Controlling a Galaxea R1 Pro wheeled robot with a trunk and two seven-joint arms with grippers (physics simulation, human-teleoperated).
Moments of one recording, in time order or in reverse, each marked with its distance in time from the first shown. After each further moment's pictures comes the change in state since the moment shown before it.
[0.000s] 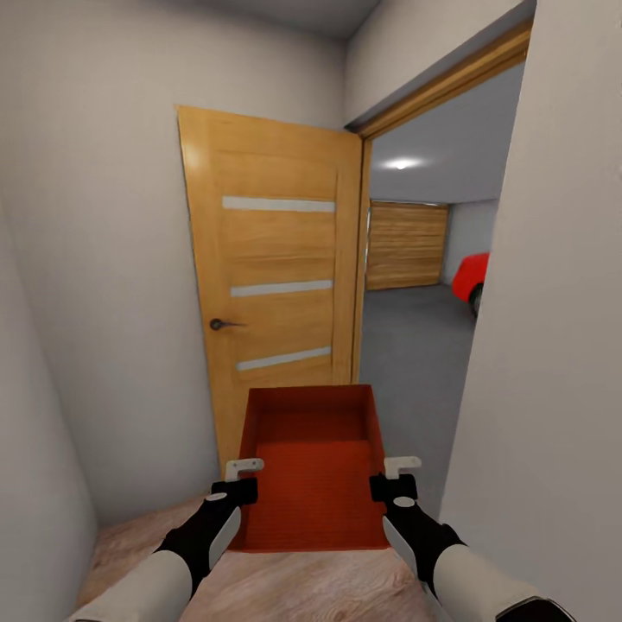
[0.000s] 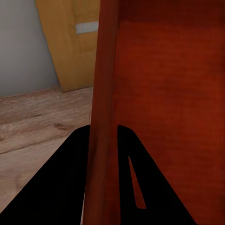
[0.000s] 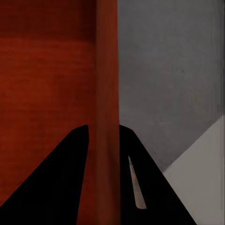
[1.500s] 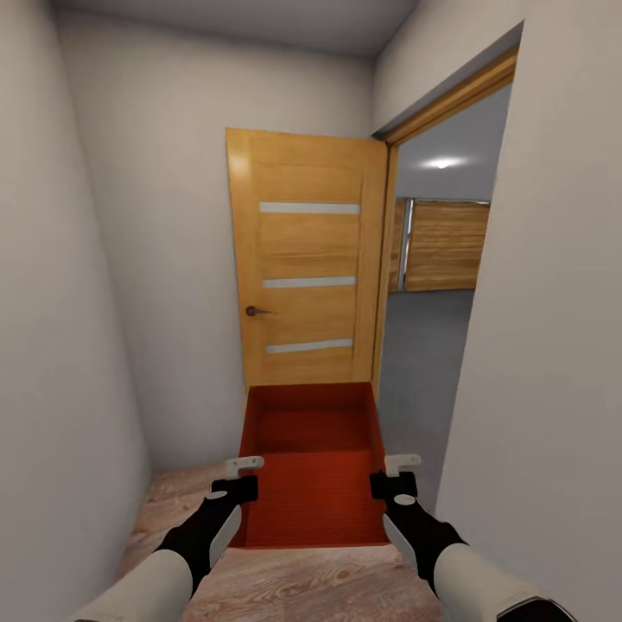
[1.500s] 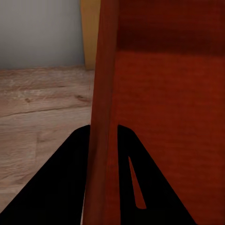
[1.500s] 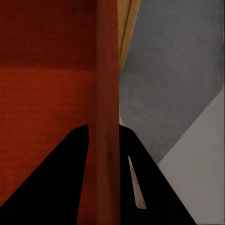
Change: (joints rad) left arm 0.000 -0.001 -0.003 -0.013 0.005 0.000 0.004; right arm -0.001 -0.002 -0.012 -0.014 0.015 0.005 0.004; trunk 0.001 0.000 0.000
